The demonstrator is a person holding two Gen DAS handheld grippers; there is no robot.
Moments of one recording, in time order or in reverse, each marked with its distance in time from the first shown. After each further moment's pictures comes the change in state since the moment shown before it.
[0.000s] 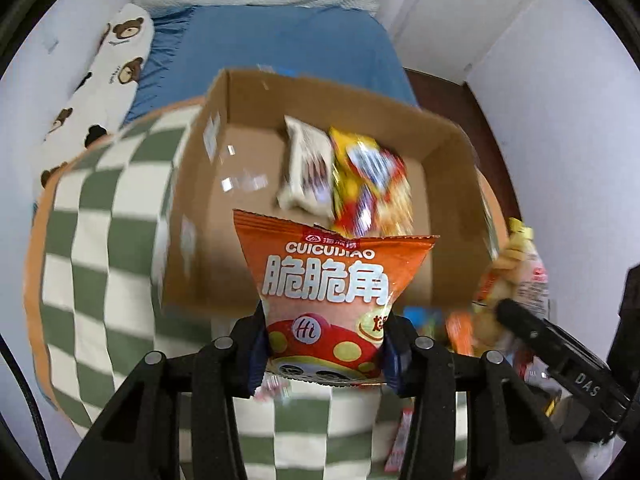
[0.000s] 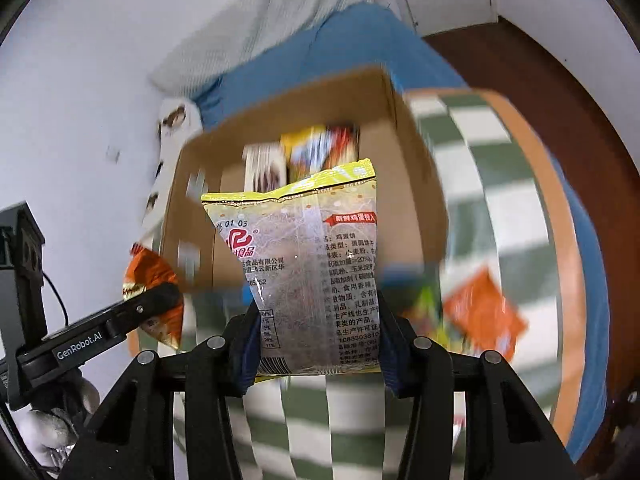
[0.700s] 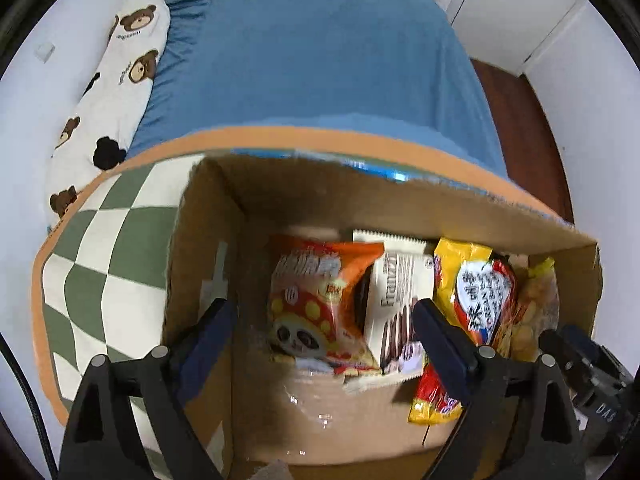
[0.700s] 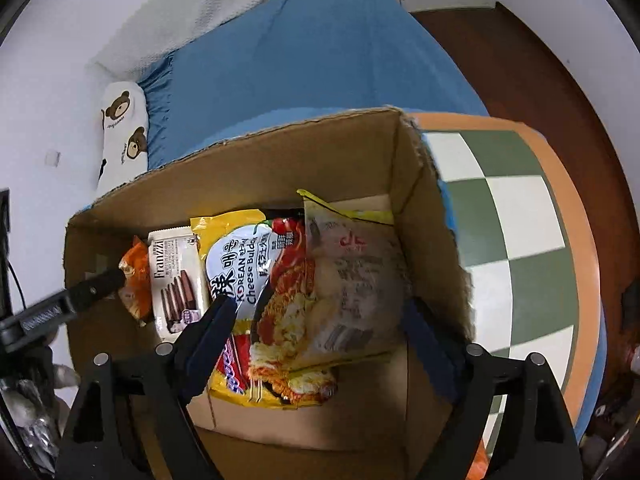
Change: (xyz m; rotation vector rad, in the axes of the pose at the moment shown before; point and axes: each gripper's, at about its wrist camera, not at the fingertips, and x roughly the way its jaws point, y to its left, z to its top) left arm 0.121 0.050 0.130 -0.032 0.089 0.145; right arm 0.161 -0.016 0.133 -0.024 0.138 -0.148
